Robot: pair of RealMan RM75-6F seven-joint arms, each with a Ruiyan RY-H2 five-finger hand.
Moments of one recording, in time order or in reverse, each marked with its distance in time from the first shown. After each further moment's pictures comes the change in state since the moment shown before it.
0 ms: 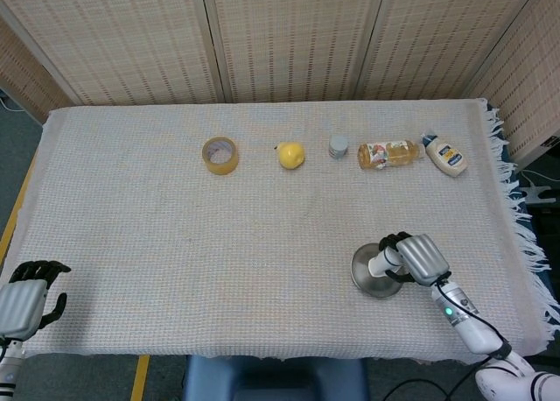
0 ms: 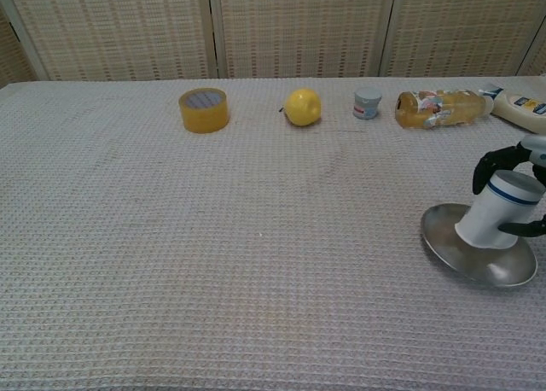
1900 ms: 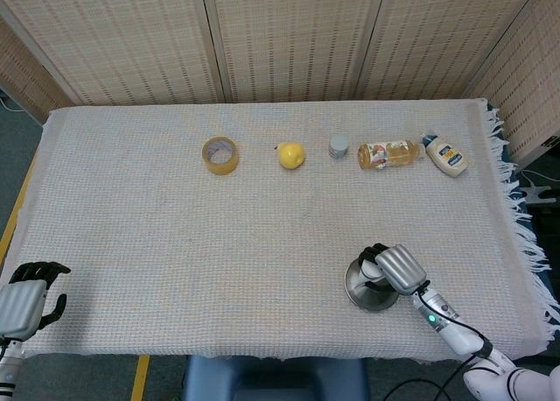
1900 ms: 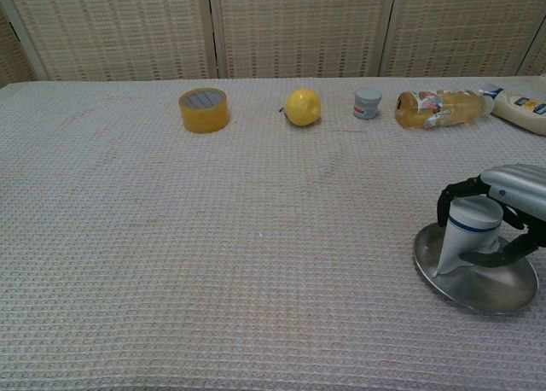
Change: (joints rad) left arm -0.004 0.010 0.002 -0.015 -0.016 -0.013 -0.002; right arm 0.017 -0.160 -0.076 0.223 -0.162 0.069 0.181
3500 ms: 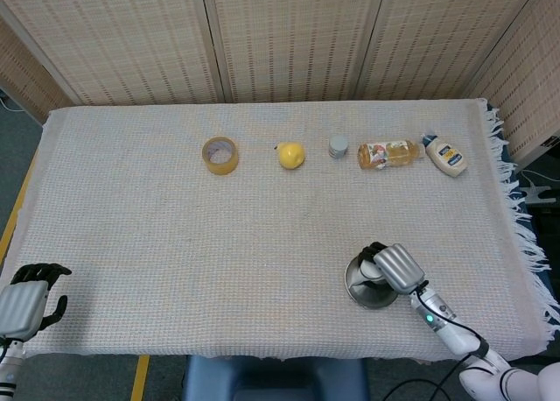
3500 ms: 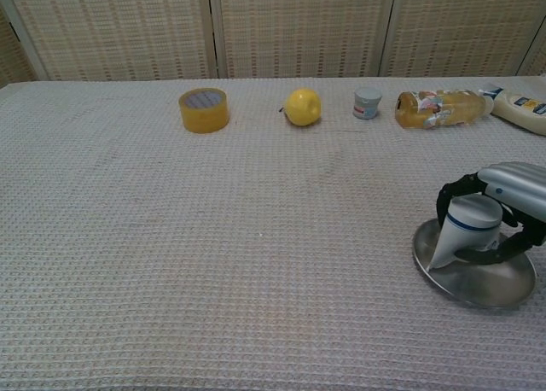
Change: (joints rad) left arm -0.005 0.004 0.004 -0.013 -0.017 -0.015 0.017; right arm -0.007 -0.048 0.002 0.072 -0.021 0.075 0.033
